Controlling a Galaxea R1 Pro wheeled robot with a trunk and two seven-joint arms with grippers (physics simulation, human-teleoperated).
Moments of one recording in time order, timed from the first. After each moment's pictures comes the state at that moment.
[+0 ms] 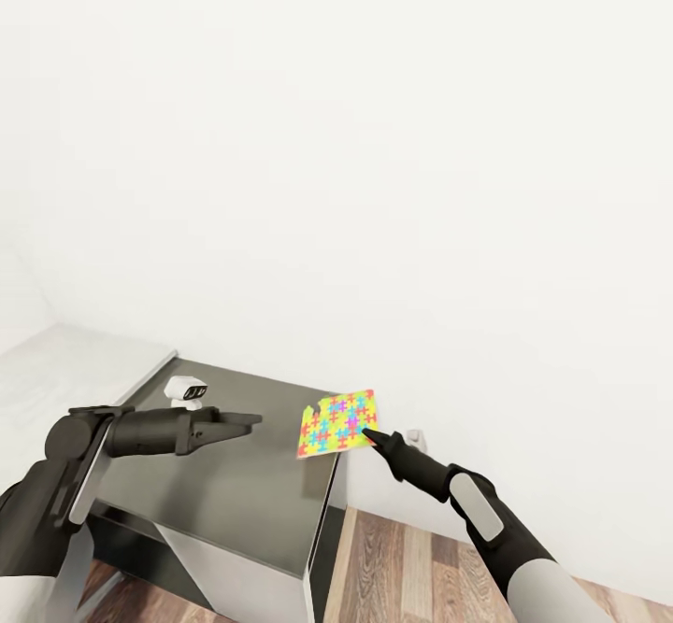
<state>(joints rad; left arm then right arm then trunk) -0.50 0.26 0.07 -1.43 0.19 1.03 -1.56 -0.57 -0.01 0.12 -0.67 -0.99 0.56 0.50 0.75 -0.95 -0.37</state>
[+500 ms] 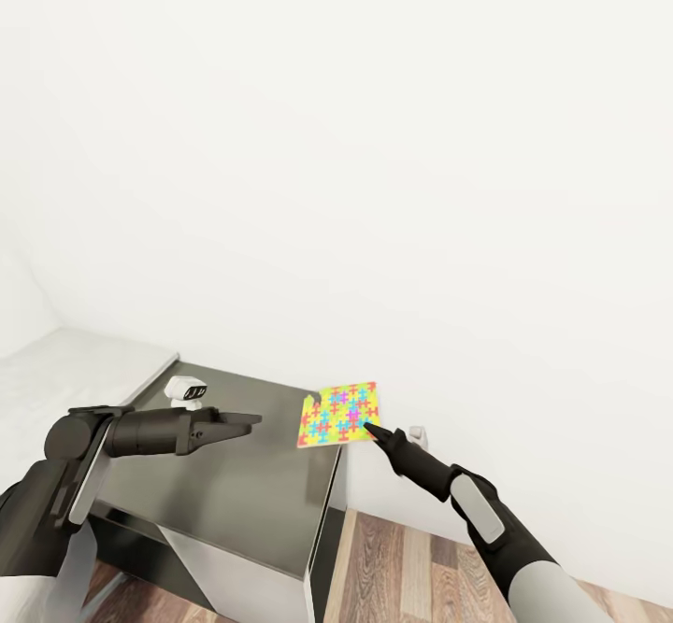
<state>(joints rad) -0.50 0.26 0.07 -1.43 0.18 1.03 -1.56 -0.57 -0.01 0.12 -0.67 -0.98 0.51 0.59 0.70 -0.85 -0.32</state>
